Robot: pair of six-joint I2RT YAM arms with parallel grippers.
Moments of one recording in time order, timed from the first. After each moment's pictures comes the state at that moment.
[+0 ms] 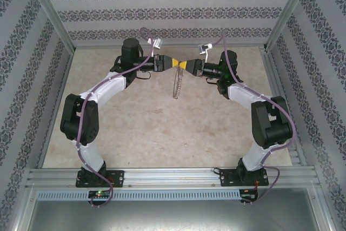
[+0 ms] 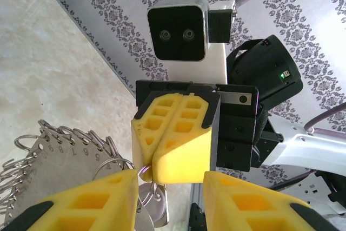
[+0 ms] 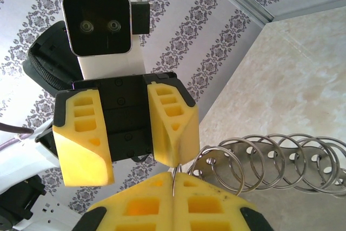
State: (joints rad) left arm -0.32 1.81 1.40 0.22 1.05 -0.71; right arm 0.24 1.71 1.06 0.66 -1.07 0.97
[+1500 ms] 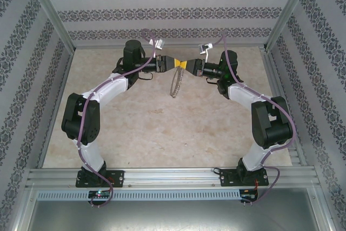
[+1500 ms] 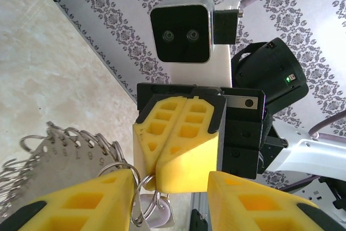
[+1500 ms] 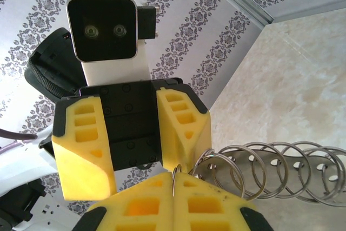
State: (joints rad) left arm -0.34 1.82 1.37 0.29 1.02 -0.75; right arm 0.24 1.71 1.06 0.67 -1.06 0.97
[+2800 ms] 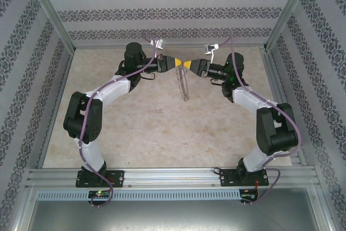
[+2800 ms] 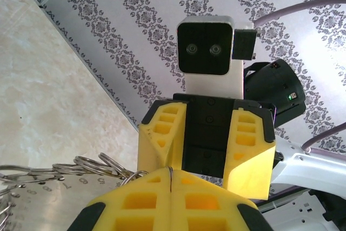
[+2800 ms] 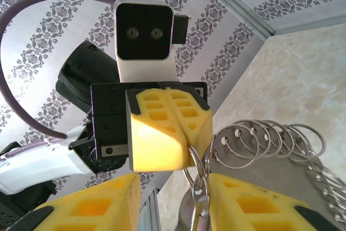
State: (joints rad) left arm -0.35 1.84 1.34 0.47 1.01 -0.89; right arm 0.21 1.62 0.99 0.70 -1.06 0.99
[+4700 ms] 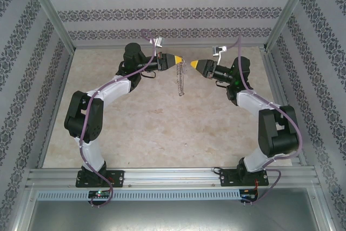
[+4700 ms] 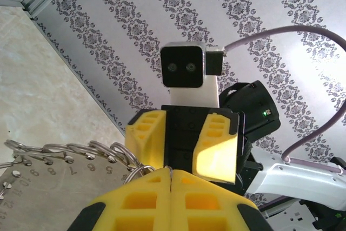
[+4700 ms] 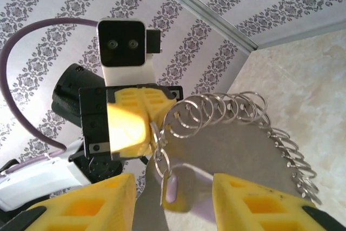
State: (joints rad) left arm -0.35 1.85 1.34 0.59 0.99 -0.98; right arm 0.16 1.61 0.93 0.79 -1.03 1.06
